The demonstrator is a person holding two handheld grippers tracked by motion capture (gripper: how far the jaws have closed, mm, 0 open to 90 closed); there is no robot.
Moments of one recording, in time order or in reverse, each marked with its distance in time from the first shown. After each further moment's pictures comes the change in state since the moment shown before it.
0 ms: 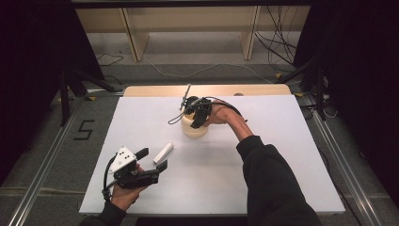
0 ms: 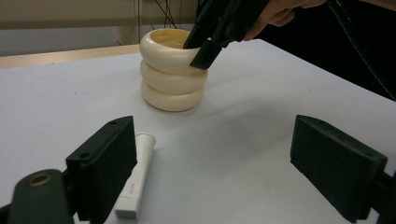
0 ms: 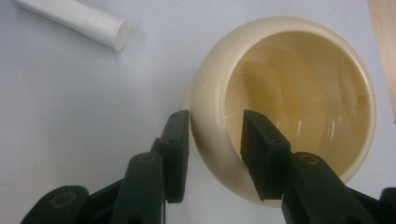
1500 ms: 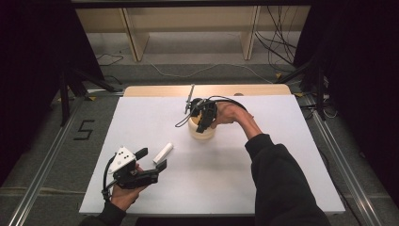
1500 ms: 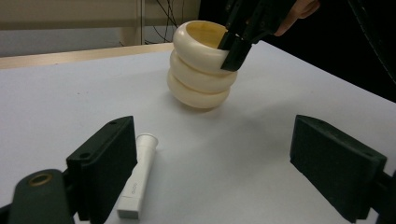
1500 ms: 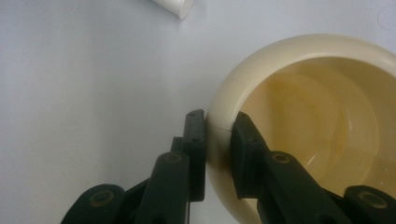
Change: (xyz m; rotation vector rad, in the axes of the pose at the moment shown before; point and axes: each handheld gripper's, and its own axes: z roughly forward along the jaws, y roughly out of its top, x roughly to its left) left arm 0.000 0.000 -0.001 -0.003 0.008 -0.004; right arm 0.005 -0.015 -0.020 0.048 0.175 -0.078
